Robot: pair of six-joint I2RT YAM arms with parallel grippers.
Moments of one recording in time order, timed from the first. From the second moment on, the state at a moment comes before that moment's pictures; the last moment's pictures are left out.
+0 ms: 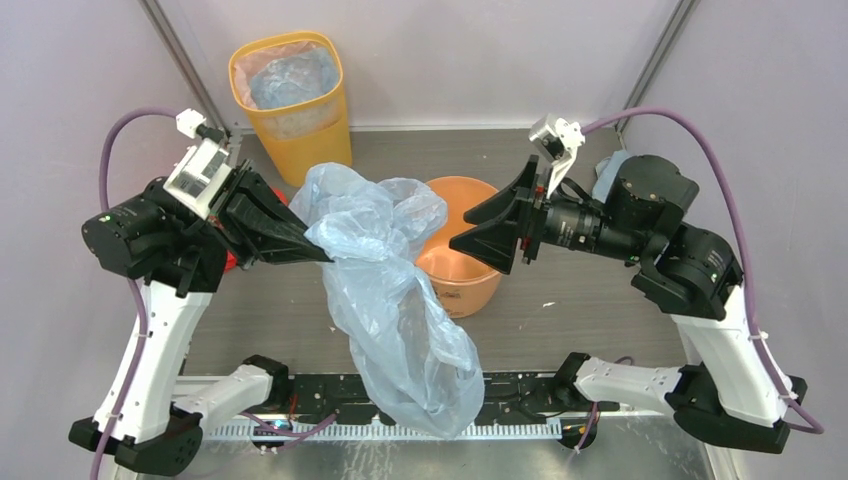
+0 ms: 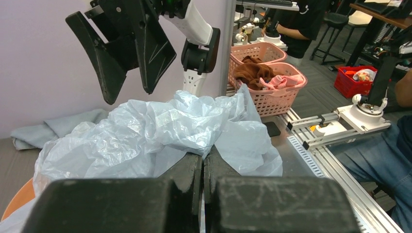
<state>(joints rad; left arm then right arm) -0.35 1.01 1.43 0.70 1.43 -1.13 0.86 1.05 1.78 -0.81 -0.34 0.34</state>
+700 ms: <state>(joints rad) -0.36 1.03 1.41 0.70 1.45 -1.13 0.86 1.20 1.78 -0.71 -0.53 0.50</state>
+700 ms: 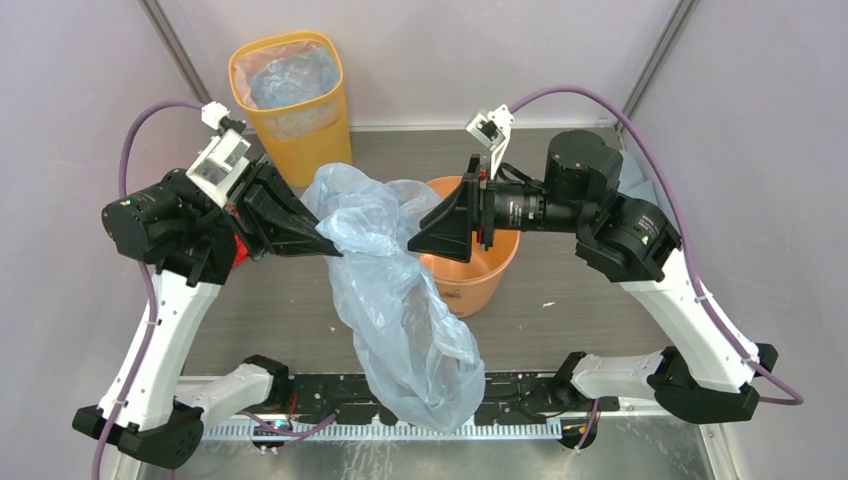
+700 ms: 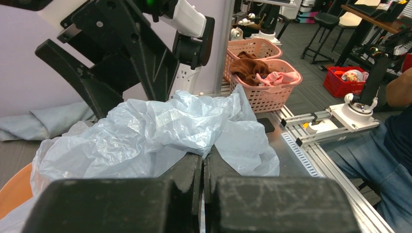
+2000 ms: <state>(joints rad) -0.36 1.08 1.50 0.57 1.46 -0.99 0.94 1.16 1.75 -0.88 -0.42 0.41</state>
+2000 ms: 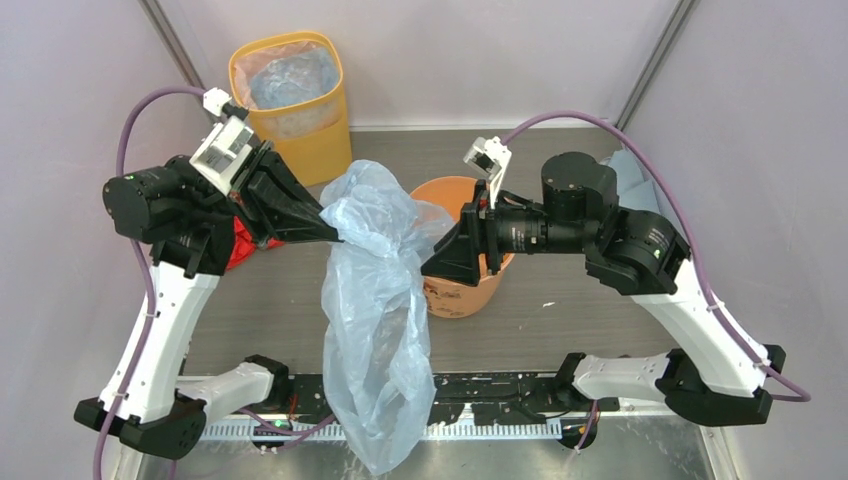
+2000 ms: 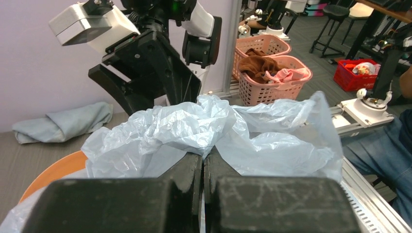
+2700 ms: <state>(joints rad) -0.31 1.20 1.50 0.41 1.45 -0.87 0.94 1.10 1.80 -0.90 -0.42 0.36</state>
